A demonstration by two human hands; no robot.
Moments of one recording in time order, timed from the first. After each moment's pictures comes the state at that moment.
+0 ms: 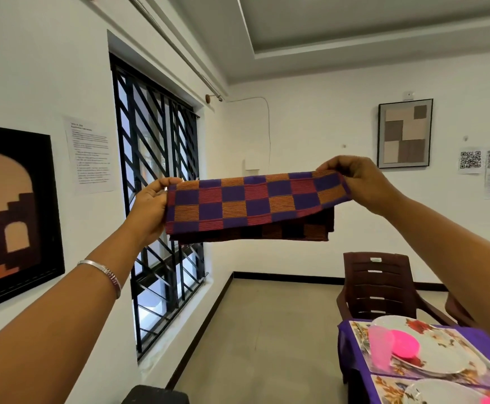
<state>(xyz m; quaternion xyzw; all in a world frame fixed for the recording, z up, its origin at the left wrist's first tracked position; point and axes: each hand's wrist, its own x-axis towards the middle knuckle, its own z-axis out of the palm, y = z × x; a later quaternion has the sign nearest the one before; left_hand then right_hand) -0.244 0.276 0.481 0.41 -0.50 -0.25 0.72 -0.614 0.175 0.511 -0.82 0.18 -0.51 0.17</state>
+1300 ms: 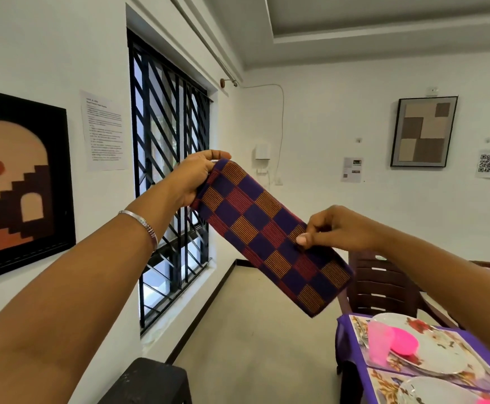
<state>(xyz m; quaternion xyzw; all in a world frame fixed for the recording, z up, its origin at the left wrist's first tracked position) -0.291 0.279 0.514 0.47 -0.53 -0.32 0.63 -0.580 0.215 0.457 -0.92 0.25 -0.19 0.22</state>
